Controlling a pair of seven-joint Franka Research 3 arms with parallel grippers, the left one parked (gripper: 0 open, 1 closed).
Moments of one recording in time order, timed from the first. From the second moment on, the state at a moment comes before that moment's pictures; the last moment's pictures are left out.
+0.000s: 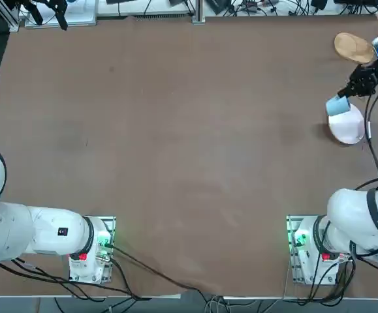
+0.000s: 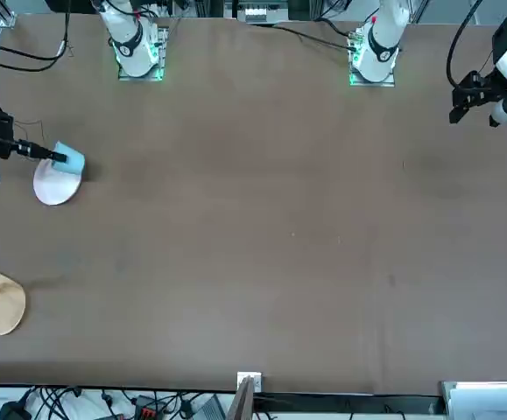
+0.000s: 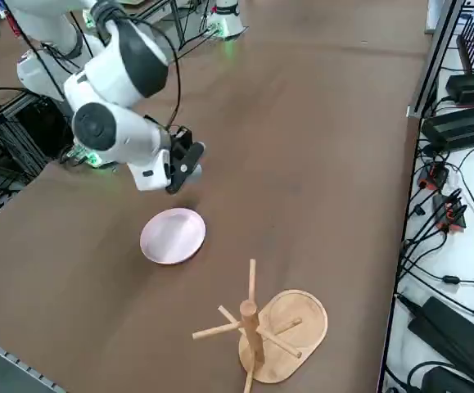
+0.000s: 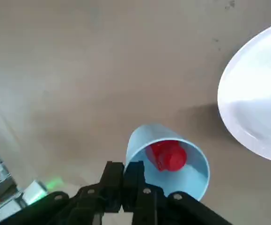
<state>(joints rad) -0.59 0.22 0.01 -2.01 0.50 1.66 -0.49</state>
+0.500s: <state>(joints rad) -0.69 0.31 0.01 -1.92 0.55 1.52 -0.66</state>
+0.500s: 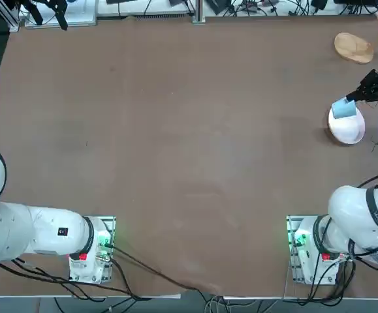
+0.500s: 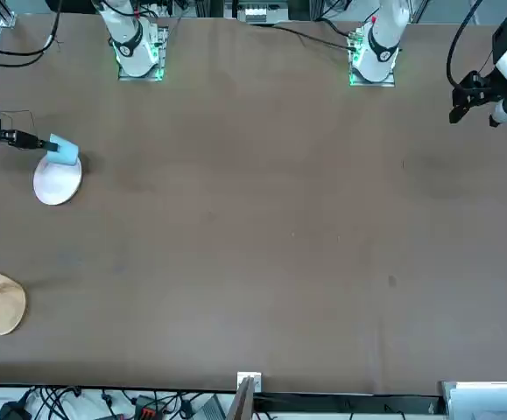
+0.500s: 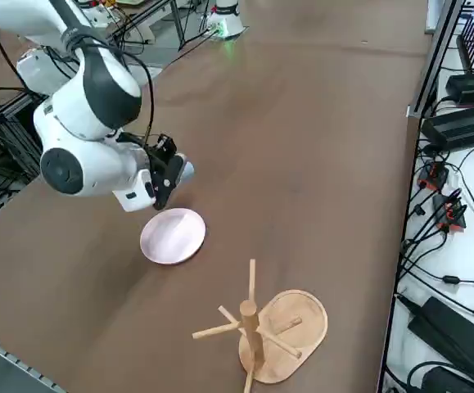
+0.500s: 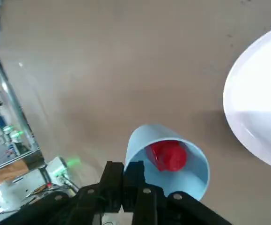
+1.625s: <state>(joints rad) -0.83 0.58 0.01 -1.71 0.65 1.20 -0.95</state>
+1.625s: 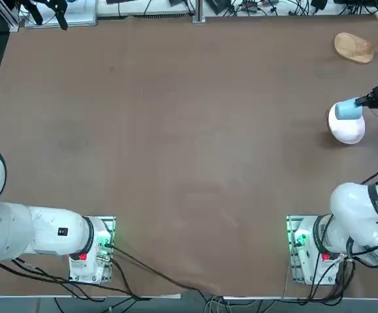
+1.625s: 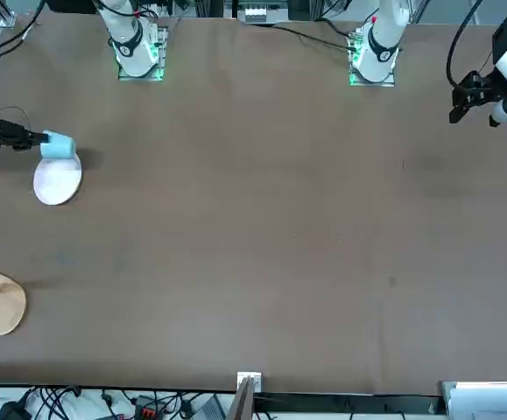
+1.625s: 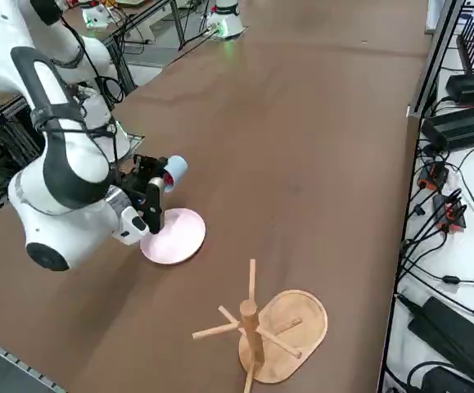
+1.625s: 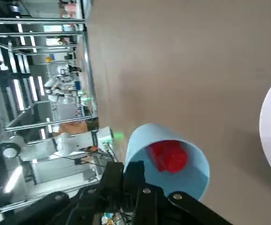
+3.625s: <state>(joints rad) -0.92 0.83 0.01 -1.52 0.72 0.97 -1.02</state>
